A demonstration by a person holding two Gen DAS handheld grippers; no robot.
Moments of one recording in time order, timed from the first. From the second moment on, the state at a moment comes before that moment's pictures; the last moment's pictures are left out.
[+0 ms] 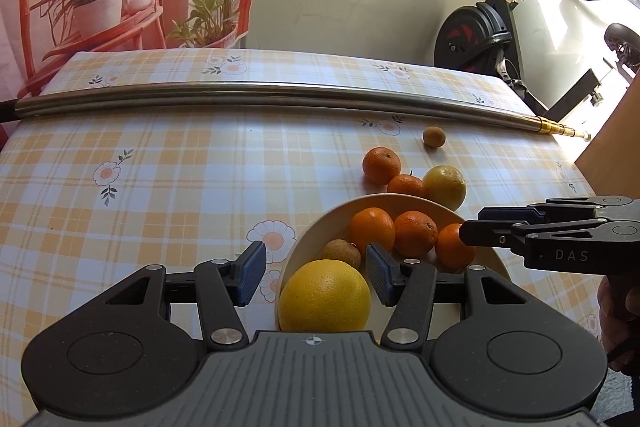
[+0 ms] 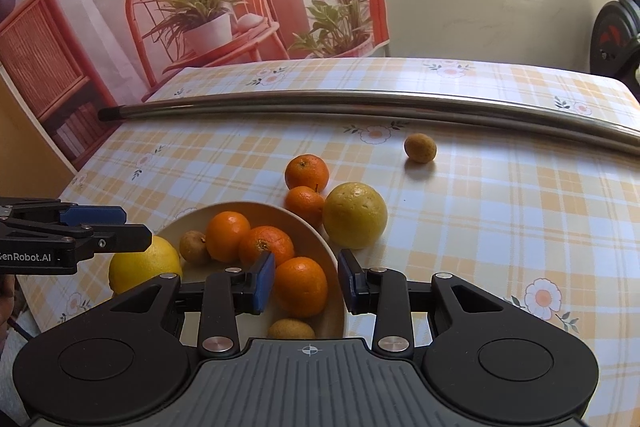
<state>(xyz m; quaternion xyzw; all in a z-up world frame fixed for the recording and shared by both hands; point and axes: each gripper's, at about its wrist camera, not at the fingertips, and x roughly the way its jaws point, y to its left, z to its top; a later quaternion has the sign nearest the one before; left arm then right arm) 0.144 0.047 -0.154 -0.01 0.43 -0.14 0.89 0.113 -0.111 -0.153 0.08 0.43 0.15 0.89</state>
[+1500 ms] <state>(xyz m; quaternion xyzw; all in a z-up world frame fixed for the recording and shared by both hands) 0.216 0.099 -0.079 -0.06 0.33 -0.06 0.94 0.166 -0.120 -0.174 0.08 0.43 0.12 0.89</state>
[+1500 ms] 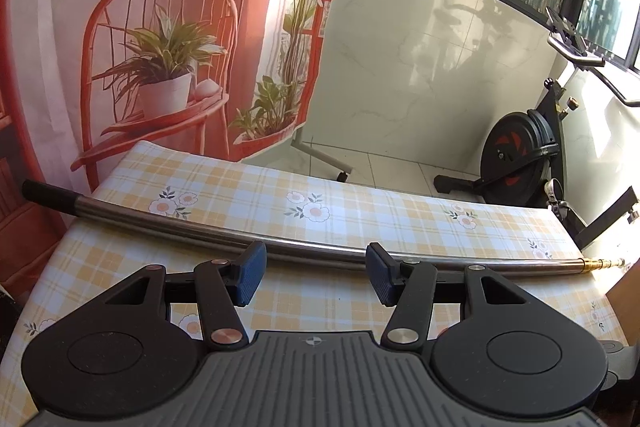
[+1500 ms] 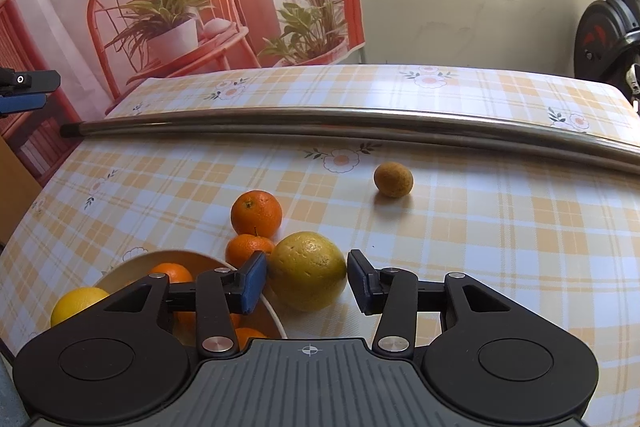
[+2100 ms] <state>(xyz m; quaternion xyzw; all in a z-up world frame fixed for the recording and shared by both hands) 0.245 0.037 -0.129 -0.04 0.40 -0.16 0.90 0.158 -0.133 -0.178 0.11 0.43 0.11 0.89</state>
